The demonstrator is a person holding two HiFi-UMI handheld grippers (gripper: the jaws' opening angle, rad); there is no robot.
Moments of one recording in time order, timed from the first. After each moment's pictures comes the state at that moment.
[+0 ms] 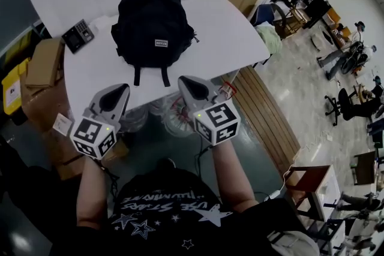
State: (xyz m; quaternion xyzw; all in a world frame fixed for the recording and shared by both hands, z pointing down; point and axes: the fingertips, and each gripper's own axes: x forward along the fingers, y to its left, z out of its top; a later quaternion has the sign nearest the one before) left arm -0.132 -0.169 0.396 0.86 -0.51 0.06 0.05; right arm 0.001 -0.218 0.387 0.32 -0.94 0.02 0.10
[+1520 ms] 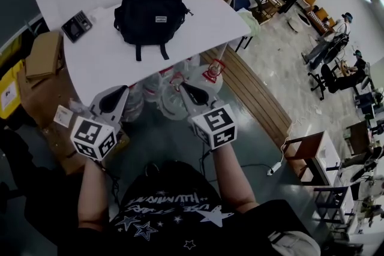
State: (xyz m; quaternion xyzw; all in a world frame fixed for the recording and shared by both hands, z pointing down) left arm -0.164 -0.014 0.401 0.89 -0.45 0.03 0.06; right arm -0.015 -0.036 0.402 0.40 -0.90 0.01 0.17
